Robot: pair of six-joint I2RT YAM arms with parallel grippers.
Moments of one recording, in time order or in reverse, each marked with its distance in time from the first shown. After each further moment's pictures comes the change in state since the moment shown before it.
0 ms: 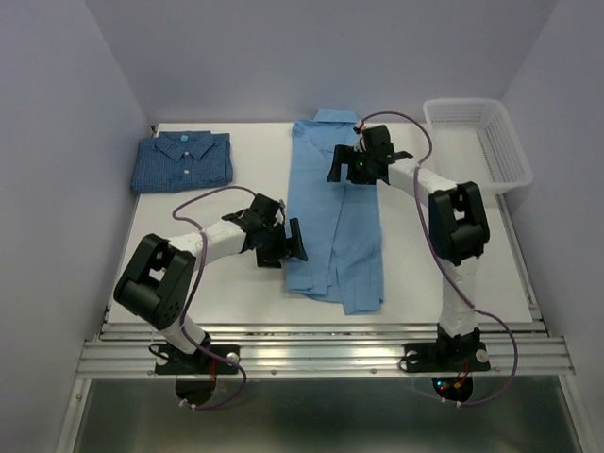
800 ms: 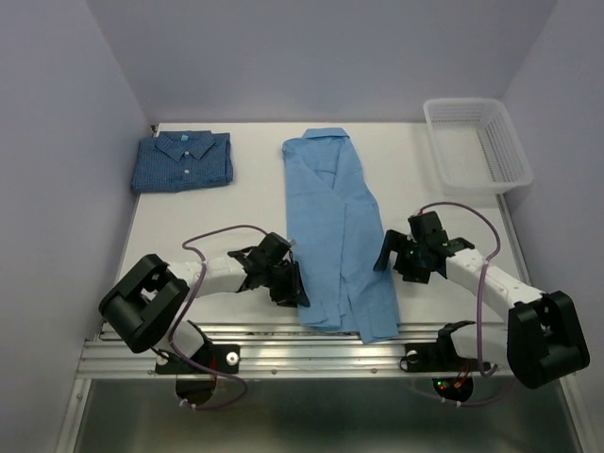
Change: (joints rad) left arm -0.244 -0.138 -0.299 0.187 0.128 -0.244; right arm -0.014 -1.039 -1.136 -0.195 0.136 0.270
